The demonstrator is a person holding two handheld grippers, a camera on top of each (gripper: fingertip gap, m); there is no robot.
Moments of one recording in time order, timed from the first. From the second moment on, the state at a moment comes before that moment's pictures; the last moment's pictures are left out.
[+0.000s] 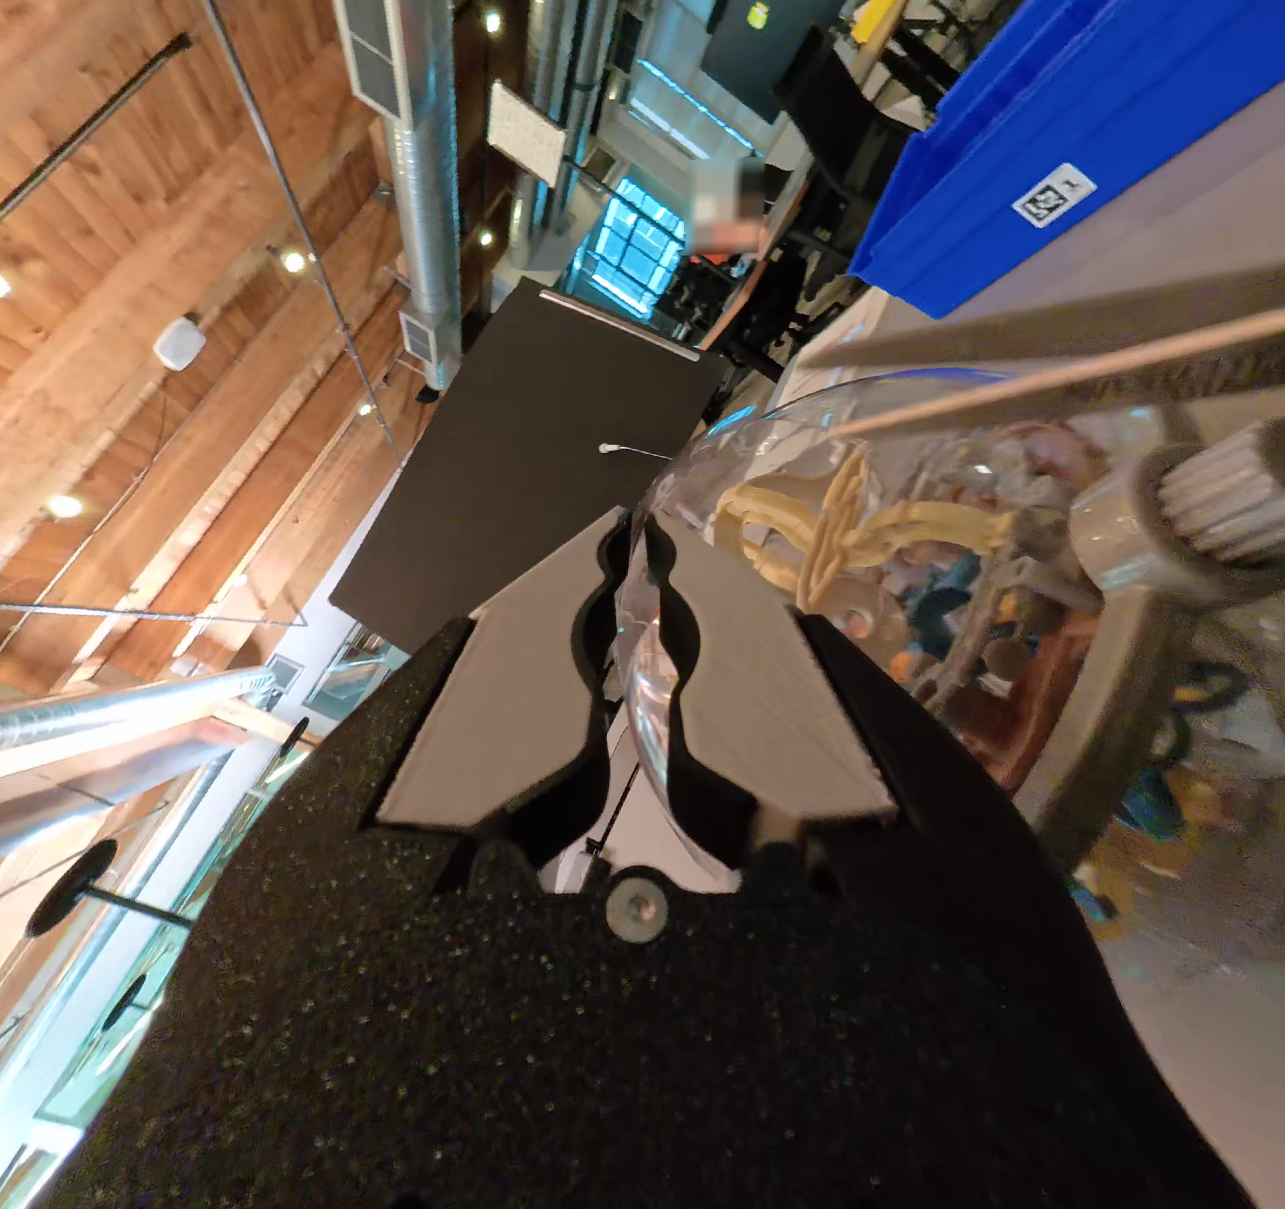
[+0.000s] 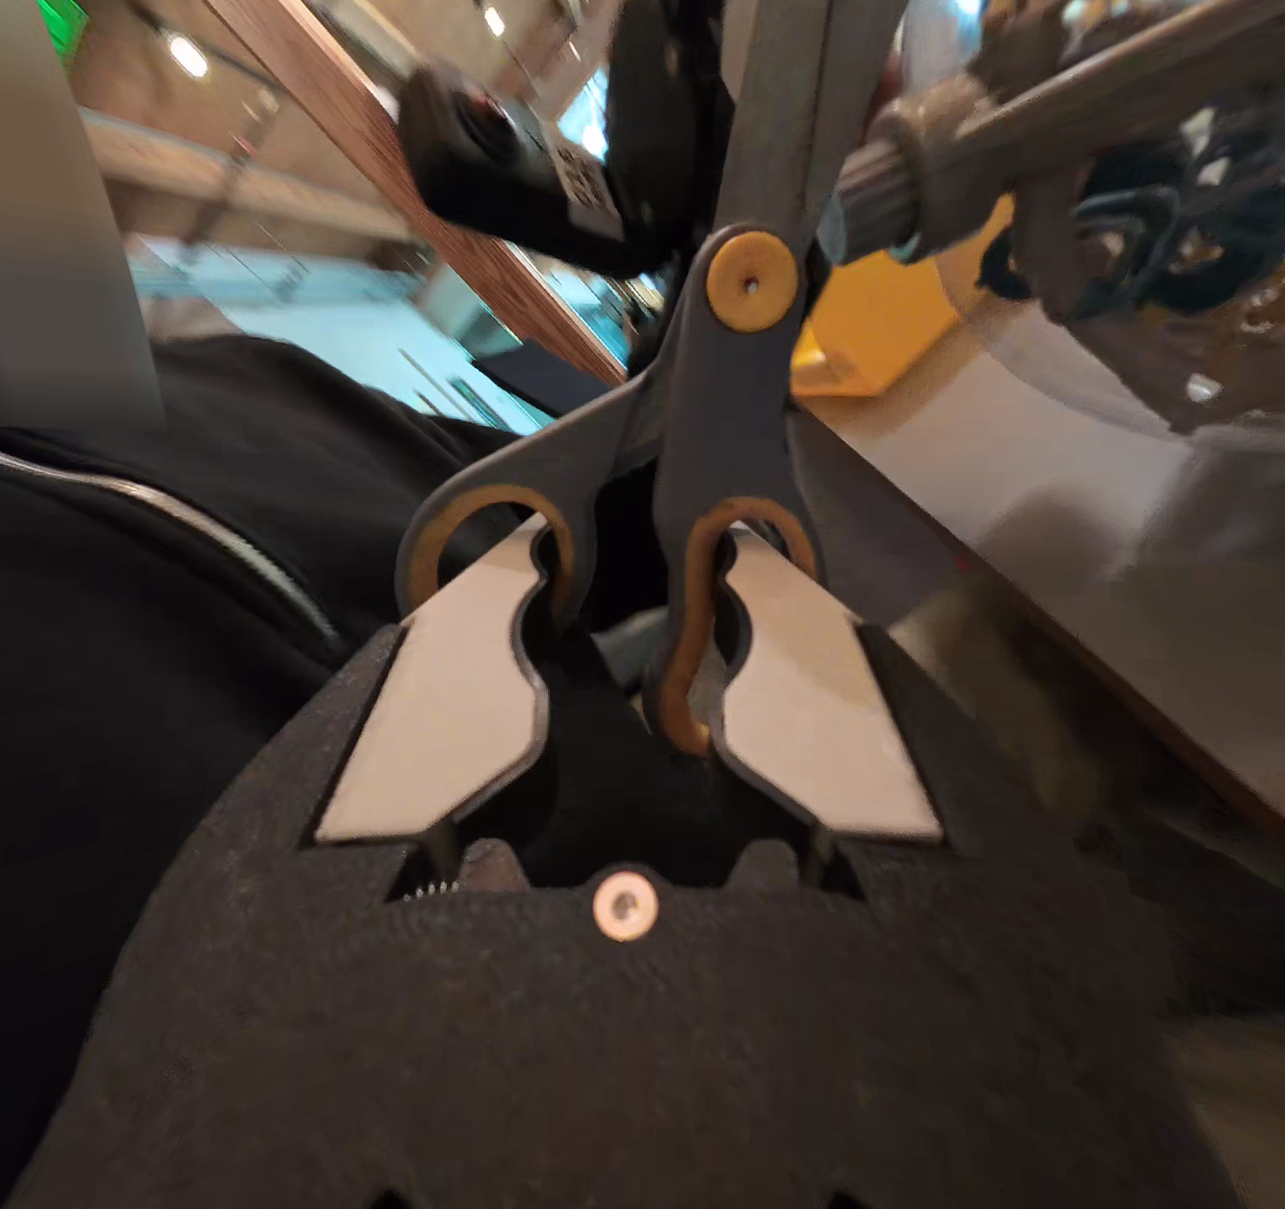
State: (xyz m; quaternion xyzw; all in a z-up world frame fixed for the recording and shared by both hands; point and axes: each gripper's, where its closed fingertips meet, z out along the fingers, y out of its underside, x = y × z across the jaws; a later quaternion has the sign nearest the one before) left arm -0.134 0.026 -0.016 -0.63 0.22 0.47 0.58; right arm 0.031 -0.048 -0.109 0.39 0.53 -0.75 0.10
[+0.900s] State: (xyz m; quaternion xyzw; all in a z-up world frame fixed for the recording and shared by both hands) left arm -0.138 -0.008 -0.026 -0.64 0.12 0.53 0.54; right arm 0.011 -0.041 -0.134 0.54 0.46 -0.70 0.04
